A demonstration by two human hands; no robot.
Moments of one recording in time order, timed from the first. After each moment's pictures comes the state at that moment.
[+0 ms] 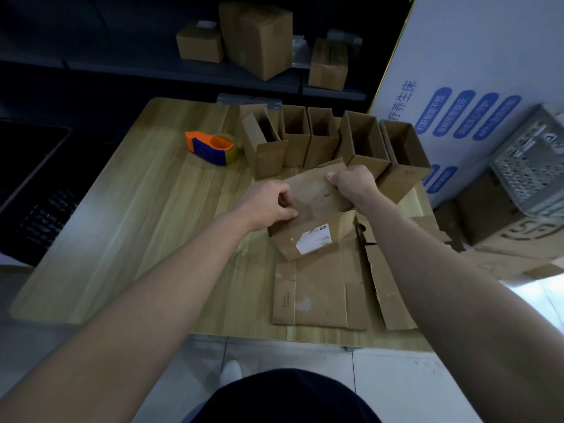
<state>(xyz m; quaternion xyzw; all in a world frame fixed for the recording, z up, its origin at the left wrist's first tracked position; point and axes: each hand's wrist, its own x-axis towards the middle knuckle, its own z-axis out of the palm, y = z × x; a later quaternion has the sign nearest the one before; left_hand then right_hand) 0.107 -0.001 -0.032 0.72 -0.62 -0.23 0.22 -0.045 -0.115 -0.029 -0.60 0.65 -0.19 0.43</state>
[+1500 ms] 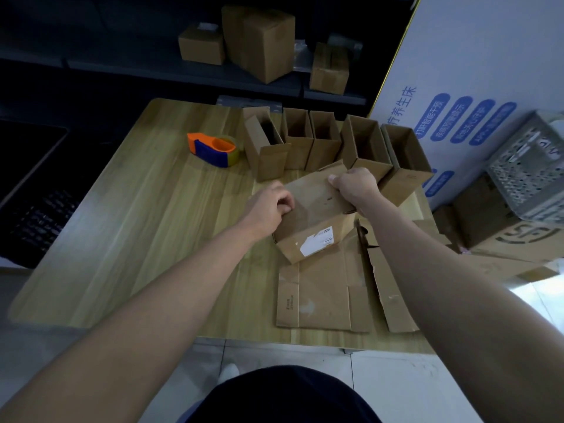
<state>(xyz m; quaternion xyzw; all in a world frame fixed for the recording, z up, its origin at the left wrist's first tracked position) 0.114 0.001 -0.063 0.70 -0.59 -0.24 0.32 -0.039 -0.111 -0.029 -0.63 0.64 -0.18 0.40</state>
